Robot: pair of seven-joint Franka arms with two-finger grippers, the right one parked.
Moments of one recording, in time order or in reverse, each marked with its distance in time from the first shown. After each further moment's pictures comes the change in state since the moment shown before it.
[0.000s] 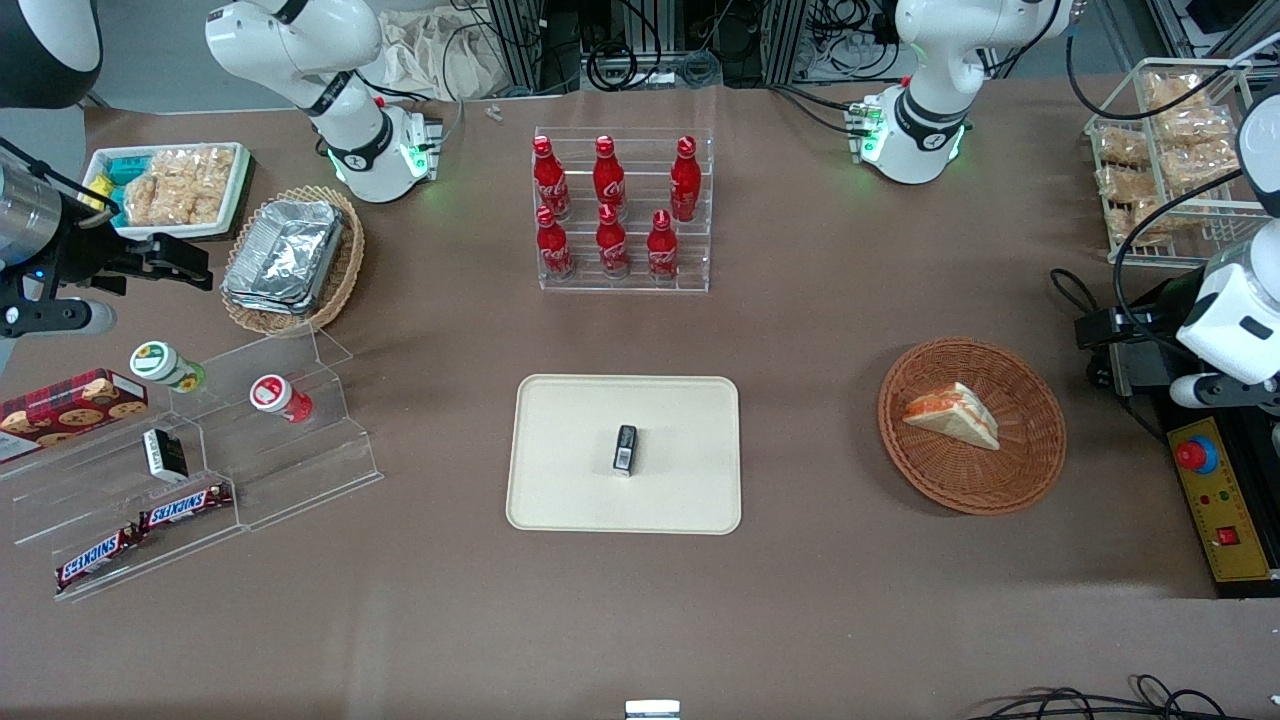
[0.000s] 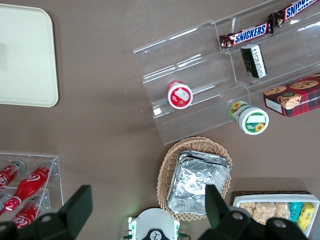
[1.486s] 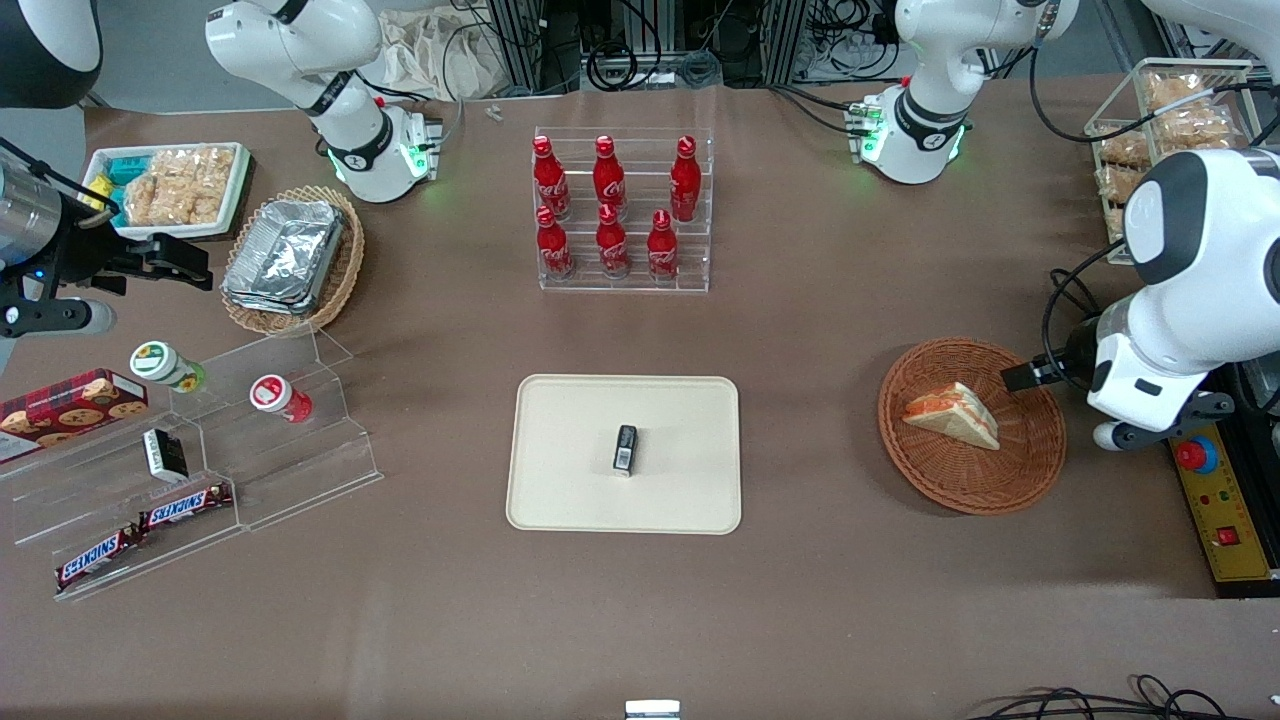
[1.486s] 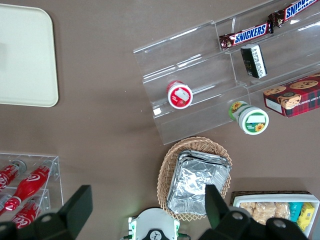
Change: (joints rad) arm -0.051 0.042 -0.011 -0.165 -0.007 0.176 -0.342
